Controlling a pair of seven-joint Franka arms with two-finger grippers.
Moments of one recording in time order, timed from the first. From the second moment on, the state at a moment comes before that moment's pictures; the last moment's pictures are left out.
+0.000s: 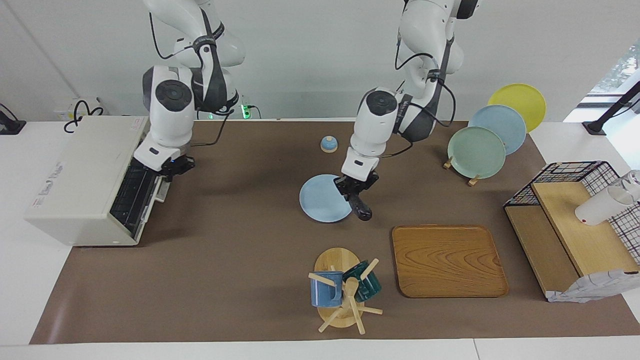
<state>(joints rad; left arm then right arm) -0.43 0.27 -0.01 -1.81 -0.07 2.21 -0.62 -0.08 -0.05 0.03 -2.07 -0.43 1.95 -0.21</state>
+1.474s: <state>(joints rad) -0.12 0.60 -0.02 -1.52 -0.09 2.25 -0.12 0.00 -0.03 -0.05 -1.68 -0.05 1.56 -0.10</state>
